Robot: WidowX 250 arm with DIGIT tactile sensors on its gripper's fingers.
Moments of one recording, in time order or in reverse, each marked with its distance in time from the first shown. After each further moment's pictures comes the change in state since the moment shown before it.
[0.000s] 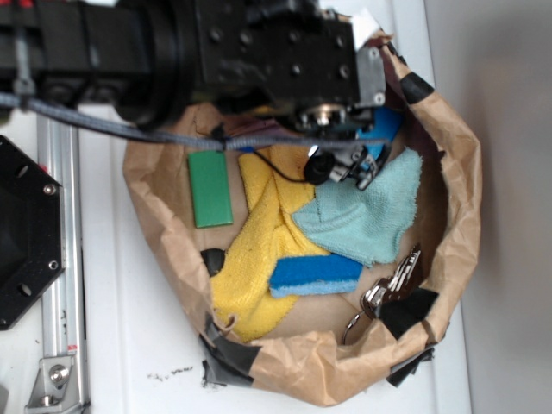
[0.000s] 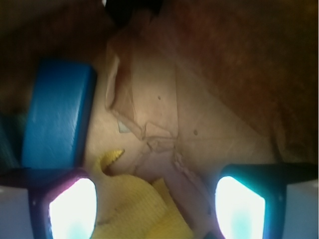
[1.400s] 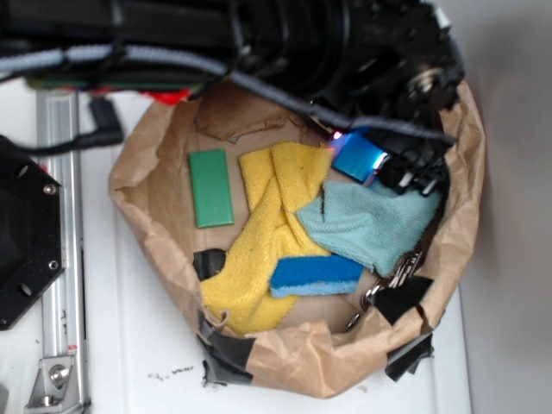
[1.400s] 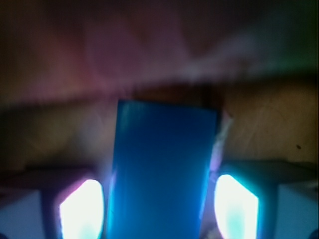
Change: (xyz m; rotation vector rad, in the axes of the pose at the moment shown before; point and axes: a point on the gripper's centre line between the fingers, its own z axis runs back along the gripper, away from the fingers) arm -0.010 -0.056 -0.054 -0.107 0.161 -0.116
